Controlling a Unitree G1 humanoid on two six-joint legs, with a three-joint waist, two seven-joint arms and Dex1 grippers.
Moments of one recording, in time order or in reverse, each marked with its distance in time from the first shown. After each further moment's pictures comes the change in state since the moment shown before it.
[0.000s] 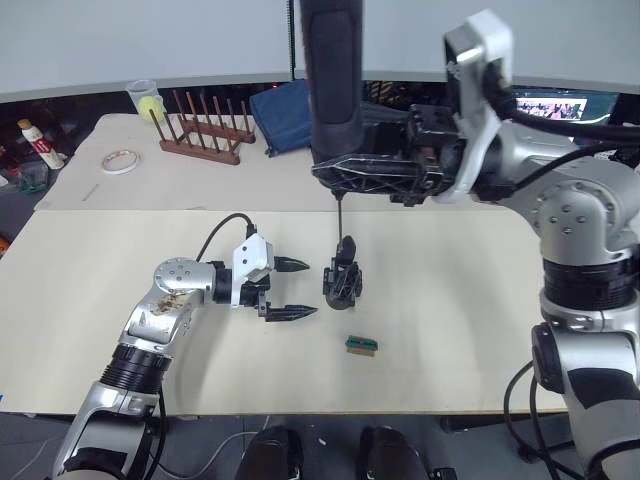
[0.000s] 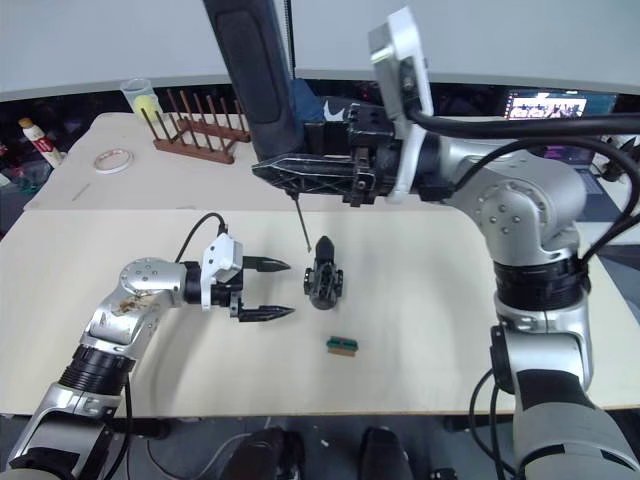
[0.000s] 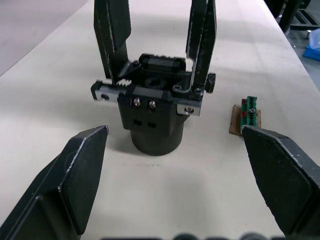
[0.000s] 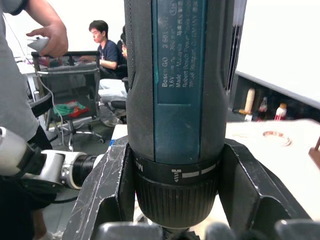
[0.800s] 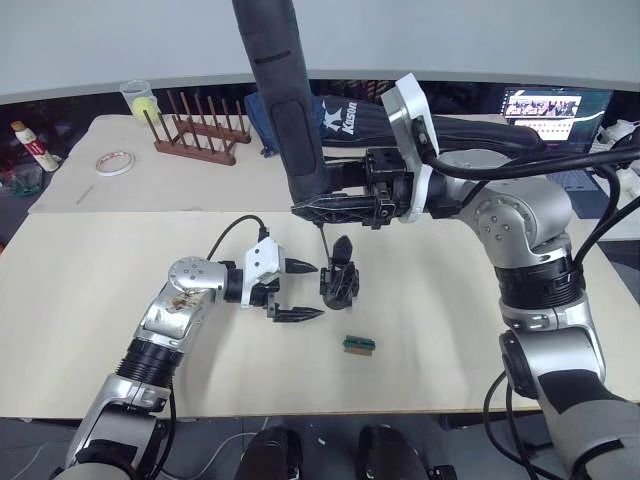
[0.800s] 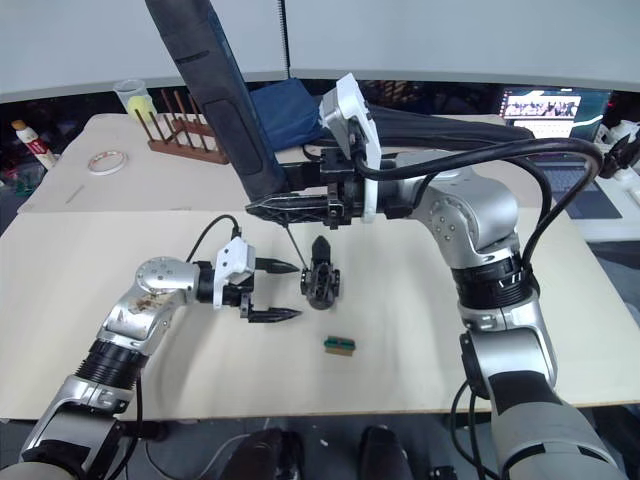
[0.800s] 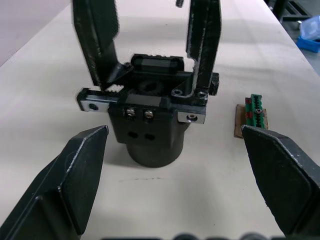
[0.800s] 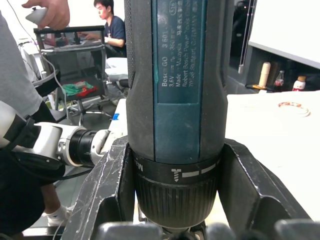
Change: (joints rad) left arm -0.038 -0.038 -0.051 0.097 0.052 -0.078 -0.020; right arm 0.019 0.114 0.069 0.116 -0.221 -0.068 0.148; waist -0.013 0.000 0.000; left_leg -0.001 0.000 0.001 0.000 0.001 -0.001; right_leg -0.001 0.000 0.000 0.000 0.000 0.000
